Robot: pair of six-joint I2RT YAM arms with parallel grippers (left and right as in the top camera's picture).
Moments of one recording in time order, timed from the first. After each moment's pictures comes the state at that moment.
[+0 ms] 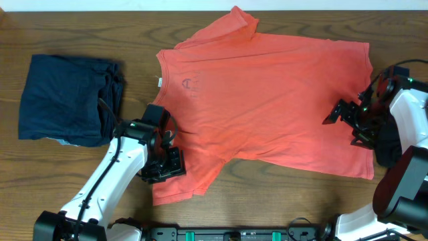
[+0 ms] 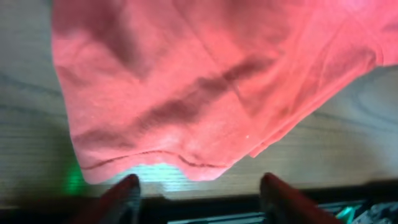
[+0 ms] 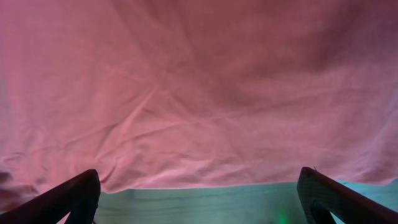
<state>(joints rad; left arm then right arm) -0.27 1.38 0.82 -1.10 0.30 -0.45 -0.32 1.74 1.25 -1.16 -0.27 0.25</state>
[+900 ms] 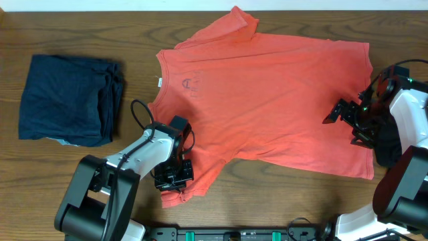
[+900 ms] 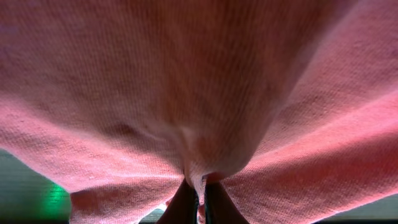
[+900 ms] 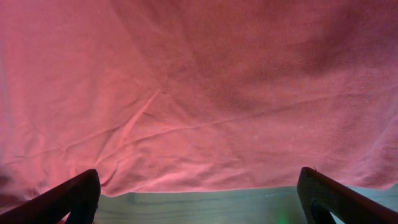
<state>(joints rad) -0.41 1.66 0.75 -0.96 0.29 -0.54 -0.32 1.74 1.25 -1.14 -0.27 0.25</state>
